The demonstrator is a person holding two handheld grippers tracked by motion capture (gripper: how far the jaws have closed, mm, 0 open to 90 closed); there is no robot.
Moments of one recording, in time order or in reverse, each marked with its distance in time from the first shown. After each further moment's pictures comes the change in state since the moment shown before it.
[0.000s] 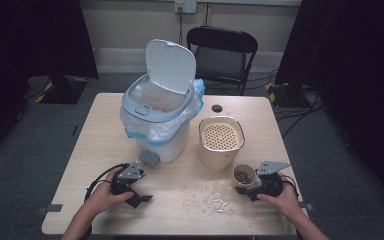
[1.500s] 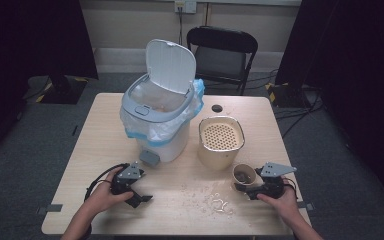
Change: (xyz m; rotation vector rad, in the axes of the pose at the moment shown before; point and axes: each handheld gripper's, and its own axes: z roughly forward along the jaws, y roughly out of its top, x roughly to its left) left arm 0.000 0.000 0.000 0.004 -0.001 0.006; right arm 0.007 -0.003 -0.005 -0.160 -0.029 0.002
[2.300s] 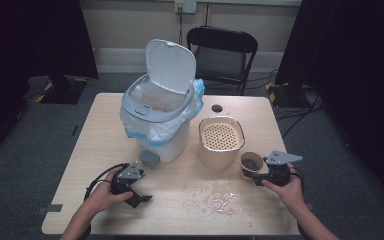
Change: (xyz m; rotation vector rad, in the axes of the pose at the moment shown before) left arm 0.001 0.000 0.000 0.003 -0.006 0.006; right arm -0.029 0.020 -0.011 0.047 -0.149 -0.023
